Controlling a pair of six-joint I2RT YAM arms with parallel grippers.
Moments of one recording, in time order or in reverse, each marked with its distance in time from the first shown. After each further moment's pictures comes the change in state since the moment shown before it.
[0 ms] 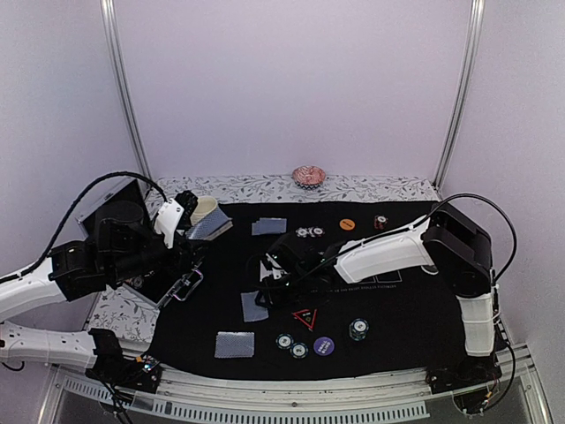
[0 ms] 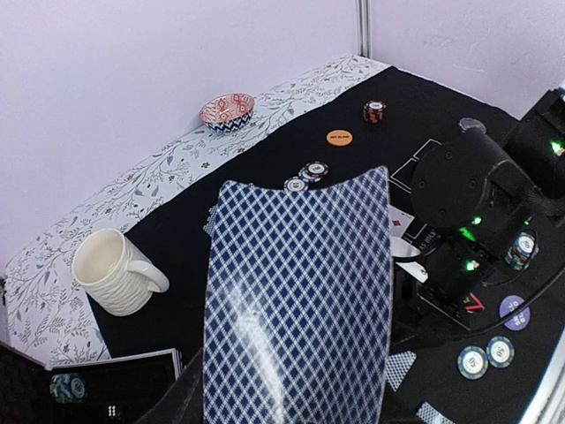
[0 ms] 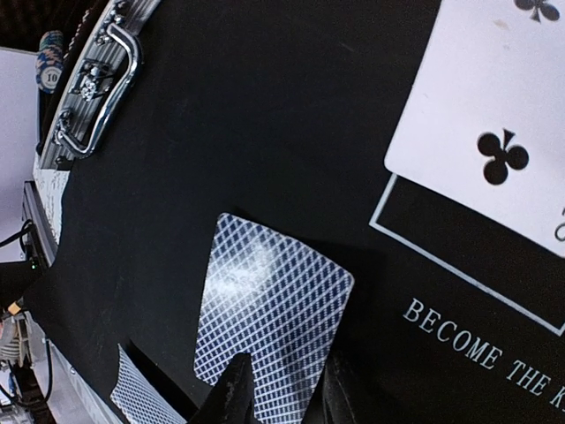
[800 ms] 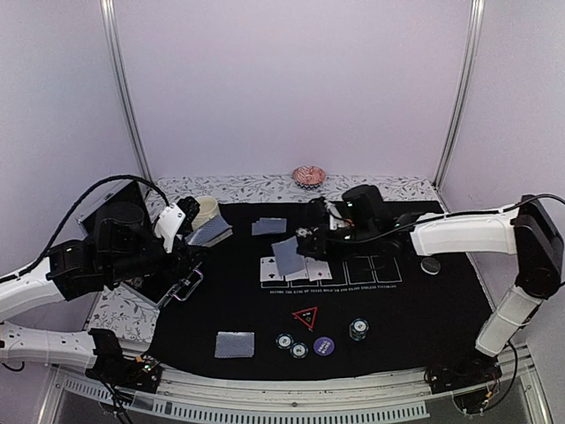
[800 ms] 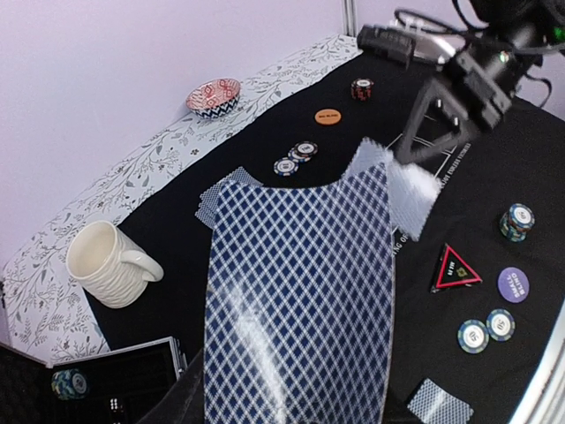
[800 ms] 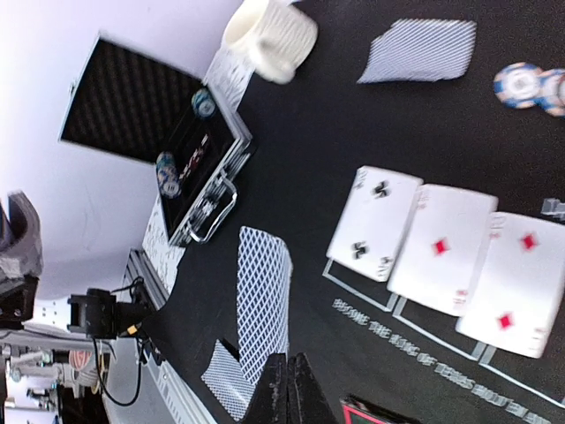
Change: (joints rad) left arm 0.000 -0.010 0.008 -0.065 0.029 0.036; right arm -0.221 -0.406 -0.279 0.148 -0.162 -0.008
